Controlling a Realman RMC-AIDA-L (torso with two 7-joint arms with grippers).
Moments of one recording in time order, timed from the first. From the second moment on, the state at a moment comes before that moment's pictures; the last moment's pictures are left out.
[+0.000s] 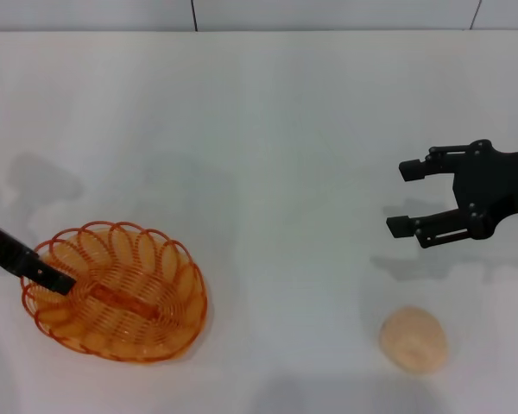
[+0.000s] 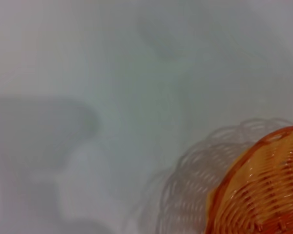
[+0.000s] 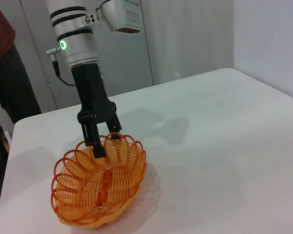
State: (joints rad) left arm -0.64 -1.96 0.89 0.96 2.71 1.74 -2.22; right arm 0.39 2.01 -1.14 -1.21 -1.88 -1.57 1.73
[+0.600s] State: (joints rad) left arm -0.66 -1.97 0.89 0.94 2.73 1.72 -2.24; right arm 0.39 2.01 -1.14 -1.21 -1.88 -1.57 1.73
